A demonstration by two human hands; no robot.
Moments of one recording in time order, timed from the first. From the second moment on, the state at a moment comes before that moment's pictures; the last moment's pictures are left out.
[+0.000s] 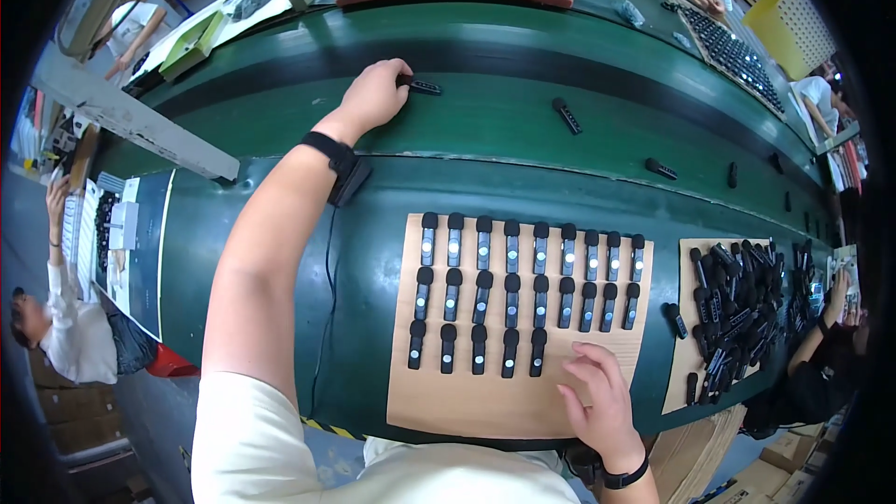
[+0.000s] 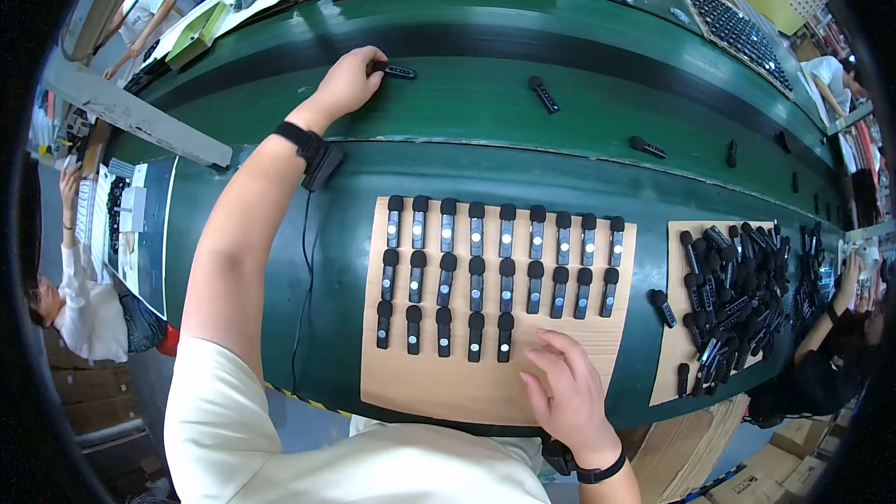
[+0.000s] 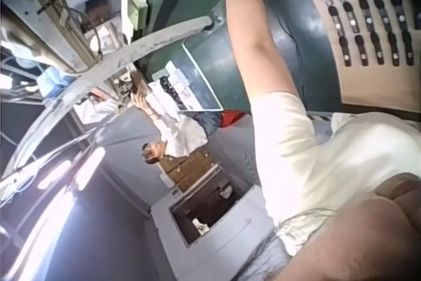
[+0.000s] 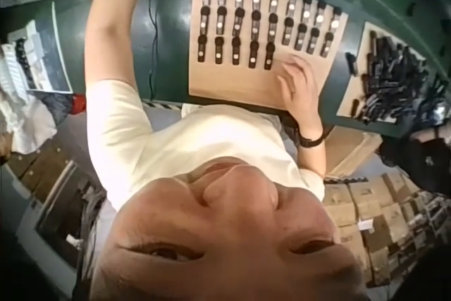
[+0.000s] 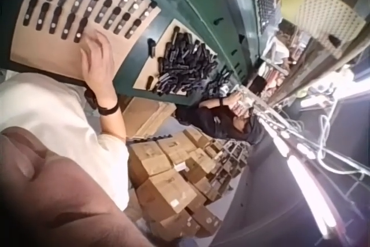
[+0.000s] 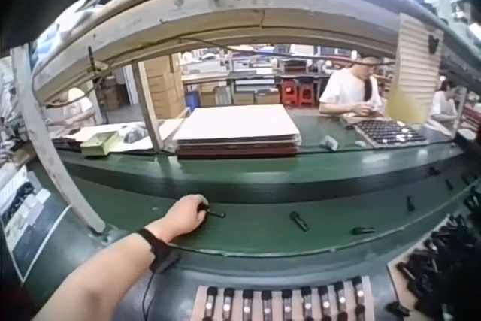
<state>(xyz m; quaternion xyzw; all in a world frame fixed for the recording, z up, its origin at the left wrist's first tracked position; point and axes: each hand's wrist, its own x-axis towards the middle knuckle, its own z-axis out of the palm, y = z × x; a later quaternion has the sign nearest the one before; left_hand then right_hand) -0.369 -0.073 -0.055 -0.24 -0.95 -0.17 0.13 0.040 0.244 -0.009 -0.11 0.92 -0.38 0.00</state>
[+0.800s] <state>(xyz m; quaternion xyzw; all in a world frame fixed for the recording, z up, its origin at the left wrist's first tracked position) -0.040 -0.003 0.026 -0.34 -0.70 -0.61 -0.11 0.015 0.202 0.013 -0.17 0.79 -0.57 -0.15</state>
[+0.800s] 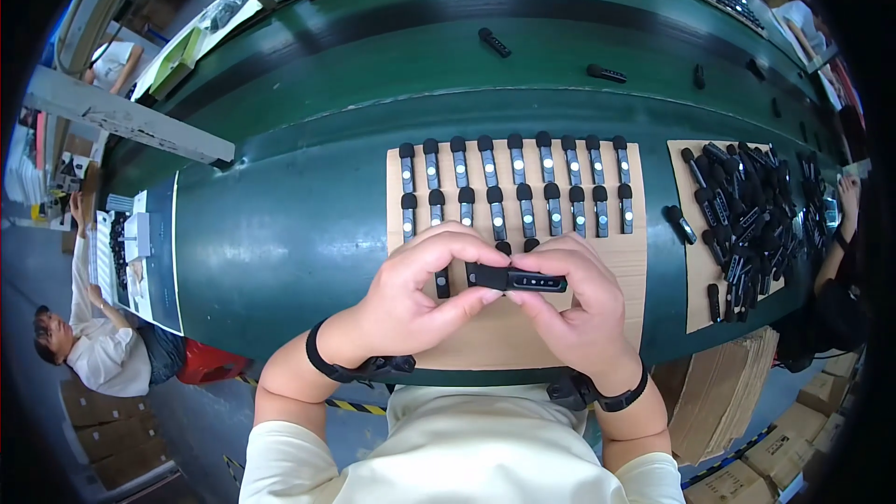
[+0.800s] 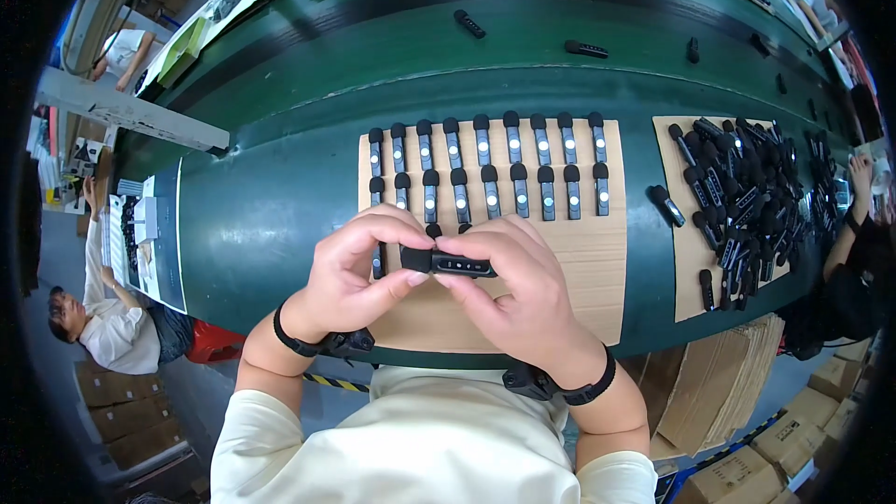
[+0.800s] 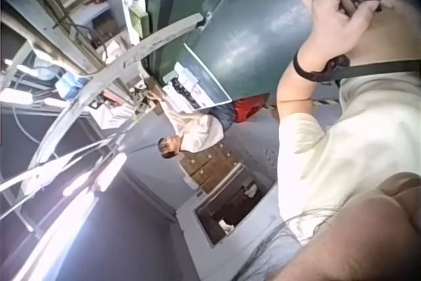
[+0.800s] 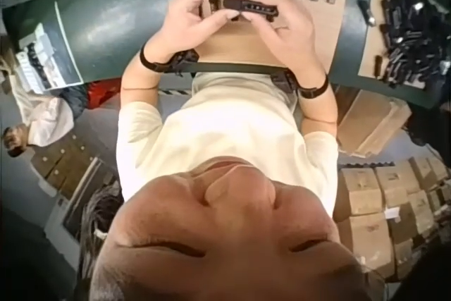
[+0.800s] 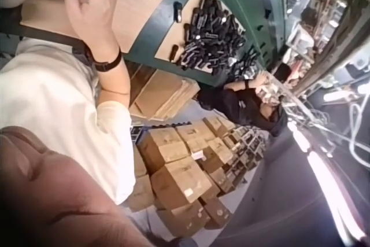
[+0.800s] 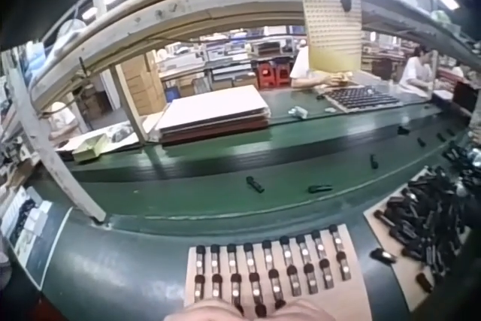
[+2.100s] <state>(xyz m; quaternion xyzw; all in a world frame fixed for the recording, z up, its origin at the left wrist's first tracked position) -0.250 -0.120 -0.032 -0.13 -0.87 -0.48 -0.07 0.075 0.241 -0.045 -0.12 0.96 -0.22 -0.08</state>
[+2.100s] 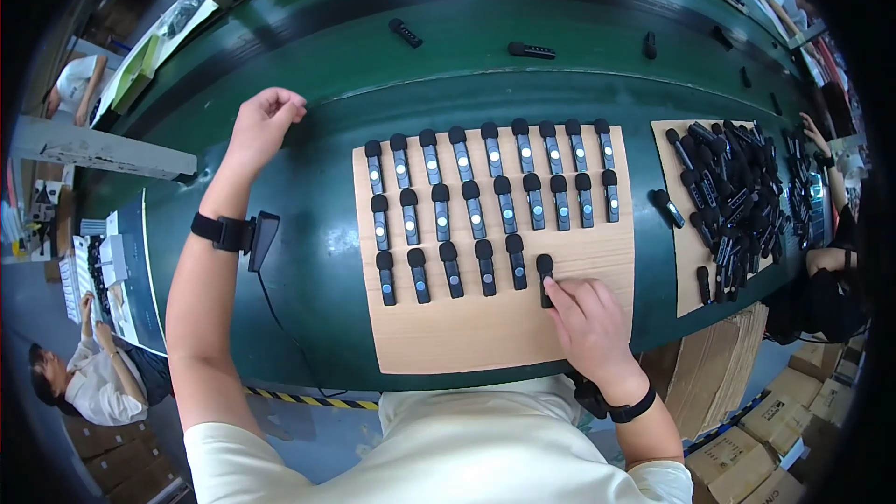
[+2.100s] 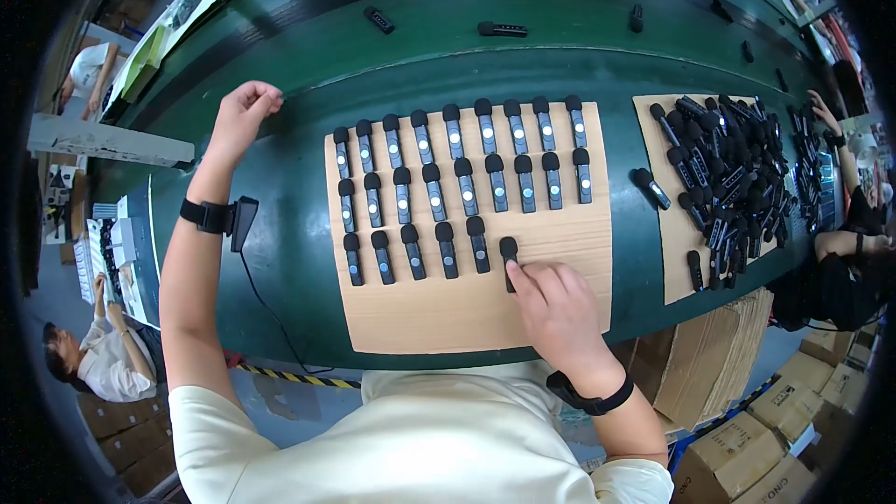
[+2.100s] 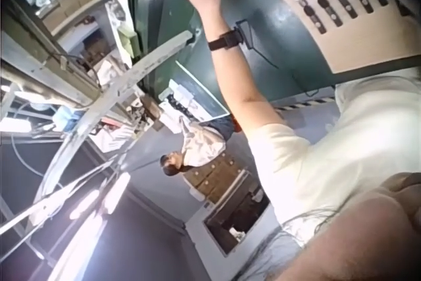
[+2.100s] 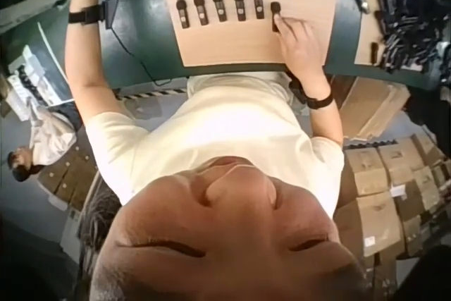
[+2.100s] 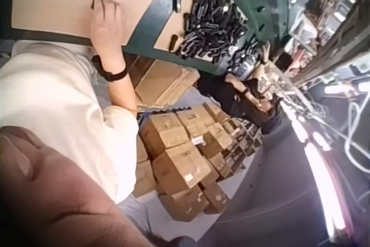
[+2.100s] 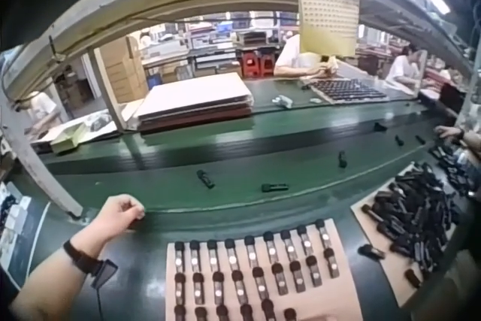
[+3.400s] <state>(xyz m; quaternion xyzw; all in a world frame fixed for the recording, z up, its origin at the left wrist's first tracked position) -0.150 -0.020 0.022 -0.25 -0.78 -0.55 -0.14 0.039 0.245 0.007 -0.08 0.85 -0.50 -0.17</state>
